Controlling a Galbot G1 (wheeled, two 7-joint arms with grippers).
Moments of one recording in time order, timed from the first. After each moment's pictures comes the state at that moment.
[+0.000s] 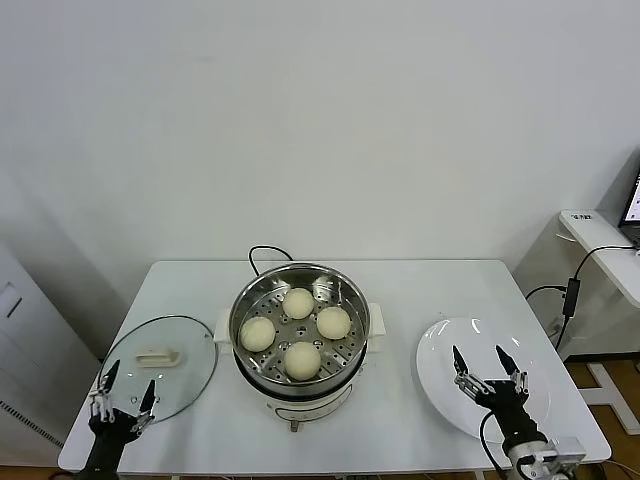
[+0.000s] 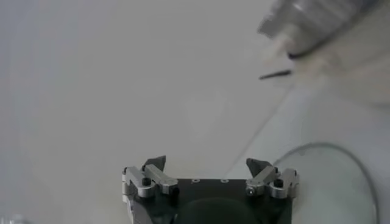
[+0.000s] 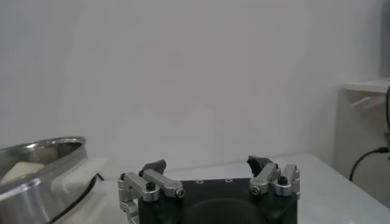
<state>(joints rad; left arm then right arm) 1.58 -1.57 -0.96 -1.84 1.07 -0.47 -0.08 -1.67 1.30 0.76 2.01 0.47 0.03 -0.11</state>
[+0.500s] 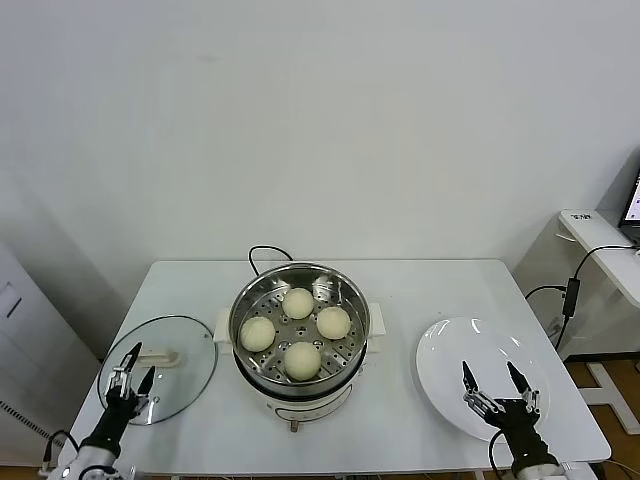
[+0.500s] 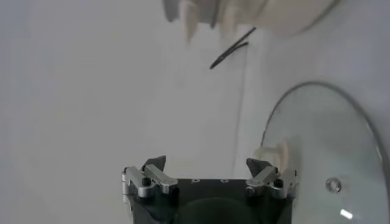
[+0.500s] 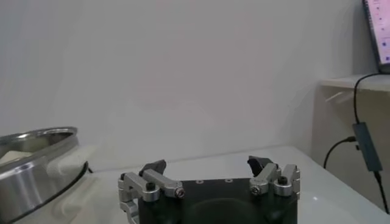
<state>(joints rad) 1.42 -1.43 -0.93 -1.64 1.43 -0.46 -0.21 -1.74 1.32 0.79 2.03 0.46 0.09 -0.11</state>
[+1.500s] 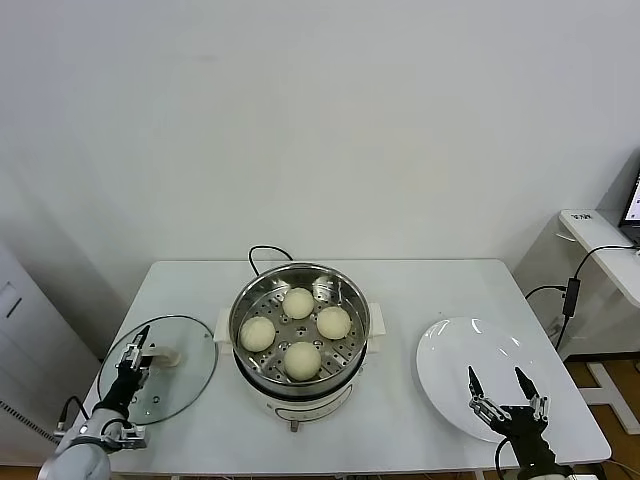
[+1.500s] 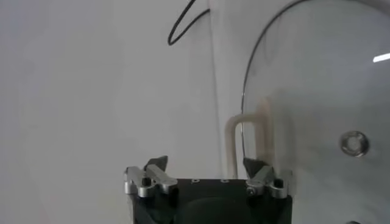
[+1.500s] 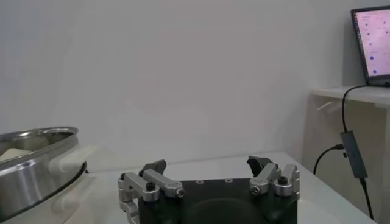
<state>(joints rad) 1.21 -1.35 -0.87 -1.39 1.53 -0.37 -0.23 -1.77 1.34 0.80 2.04 0.44 0.12 -0.11</state>
